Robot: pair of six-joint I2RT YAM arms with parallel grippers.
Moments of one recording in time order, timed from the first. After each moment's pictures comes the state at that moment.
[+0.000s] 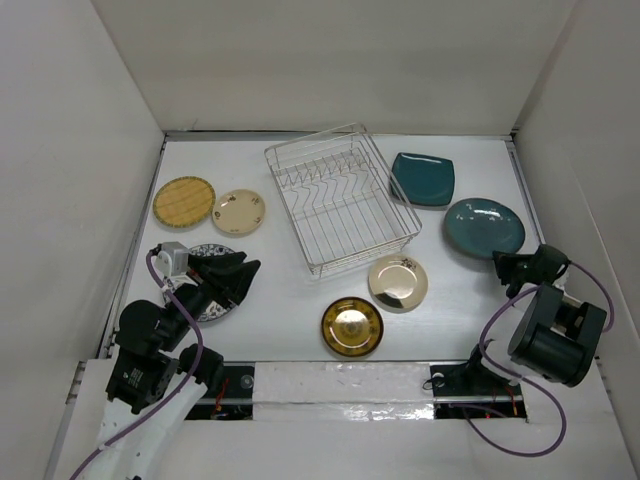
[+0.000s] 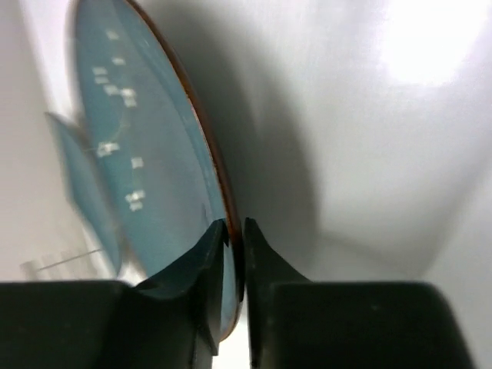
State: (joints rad) left arm -0.43 0.16 0.61 -0.30 0.21 -0.45; right arm -0.57 1.35 0.35 0.34 -0.19 1.09
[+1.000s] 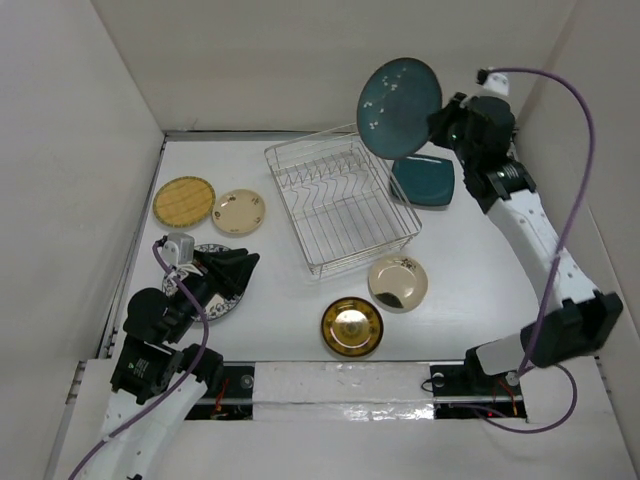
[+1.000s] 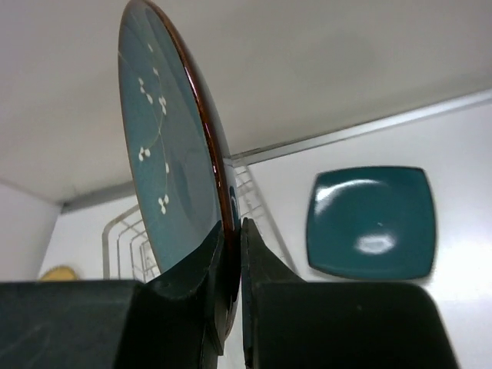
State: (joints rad) left arm -0.41 0.23 0.61 -0.31 0.19 -0.46; right arm 0.23 1.32 1.41 -0.18 0.21 0.46
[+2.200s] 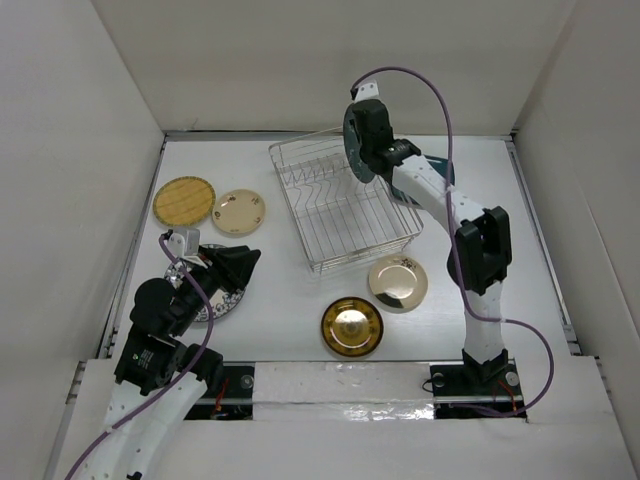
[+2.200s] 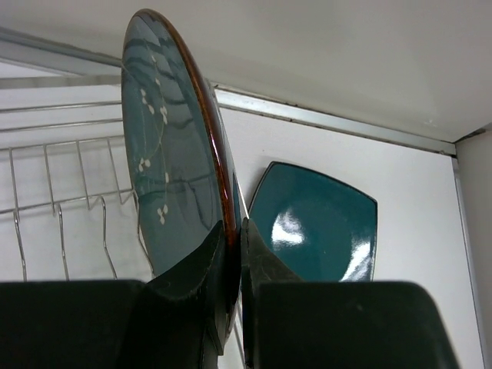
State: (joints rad) left arm -0.39 0.29 0.61 -0.31 0.17 -0.46; right arm 0.53 2.08 1.98 -0.30 0.62 -0.11
